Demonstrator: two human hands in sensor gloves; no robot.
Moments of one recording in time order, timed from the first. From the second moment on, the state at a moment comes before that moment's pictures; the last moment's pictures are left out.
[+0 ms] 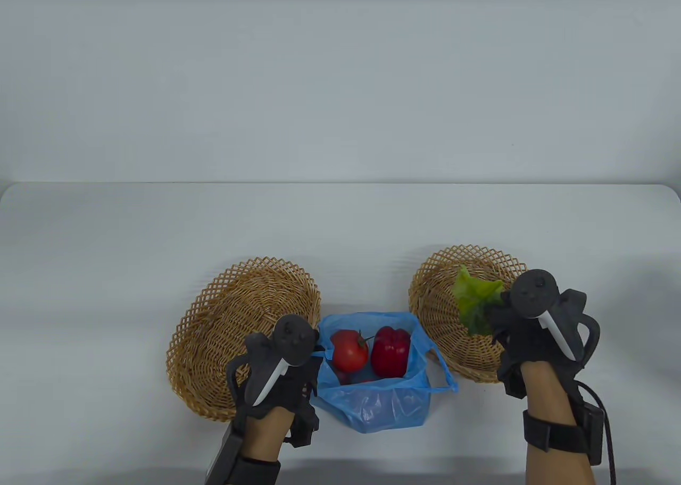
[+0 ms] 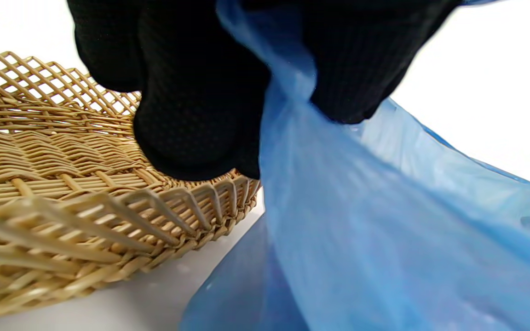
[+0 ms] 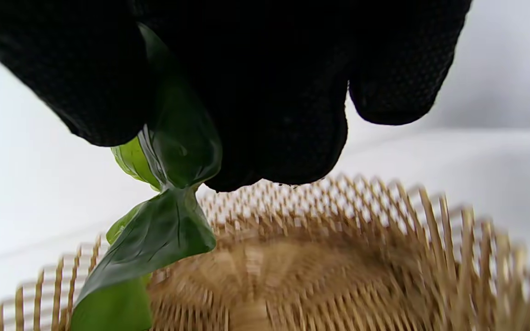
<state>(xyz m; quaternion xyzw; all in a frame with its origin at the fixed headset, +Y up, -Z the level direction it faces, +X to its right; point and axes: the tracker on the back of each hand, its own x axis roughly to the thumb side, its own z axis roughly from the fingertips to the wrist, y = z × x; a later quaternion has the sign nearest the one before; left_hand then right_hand) -0.122 -0.676 -0.300 -0.03 0.04 0.18 0.98 0.266 -0.655 -0.353 -0.16 0.01 0.98 0.14</state>
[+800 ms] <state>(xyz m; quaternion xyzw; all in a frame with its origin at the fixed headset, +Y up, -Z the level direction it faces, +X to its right) -0.122 -0.677 -0.300 -0.04 0.04 0.18 0.98 0.130 -0.612 -0.303 0.10 -0.17 0.98 0.06</state>
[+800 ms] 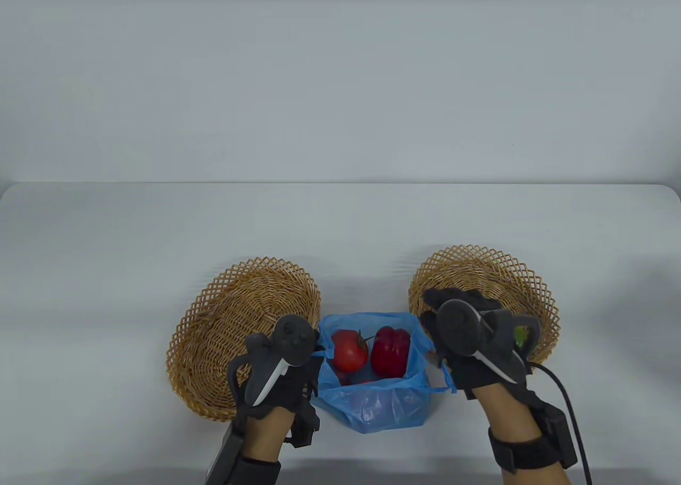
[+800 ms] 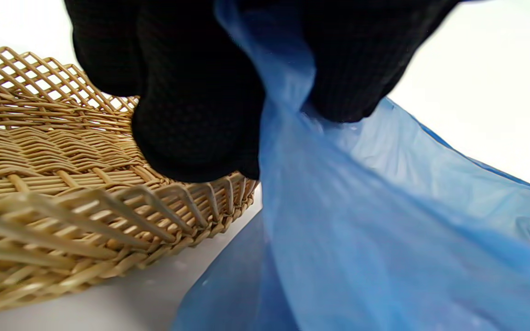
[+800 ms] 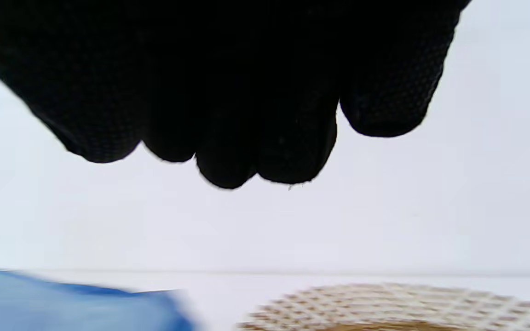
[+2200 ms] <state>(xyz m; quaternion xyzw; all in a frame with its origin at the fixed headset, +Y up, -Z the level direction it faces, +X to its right) -0.118 -0.680 -0.301 -0.05 0.05 0.16 0.98 0.069 -0.713 -0.309 0.17 -0.03 0.97 -0.20</state>
